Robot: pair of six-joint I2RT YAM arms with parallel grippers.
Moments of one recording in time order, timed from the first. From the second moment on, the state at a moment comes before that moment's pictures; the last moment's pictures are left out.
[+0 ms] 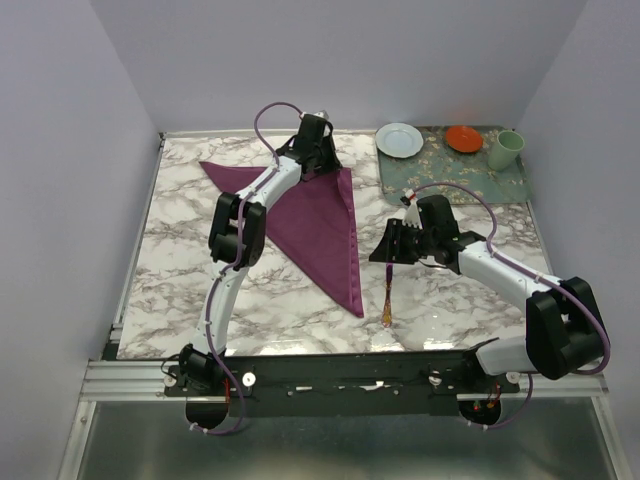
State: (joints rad) left arm -0.42 2.46 2.17 -0.34 0.17 -0.60; right arm 0.39 1.38 0.77 -0.20 -0.43 0.48
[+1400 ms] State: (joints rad) left arm -0.42 2.54 2.25 -0.34 0.16 -0.66; right arm 0.39 1.40 0.76 -0.20 -0.43 0.47
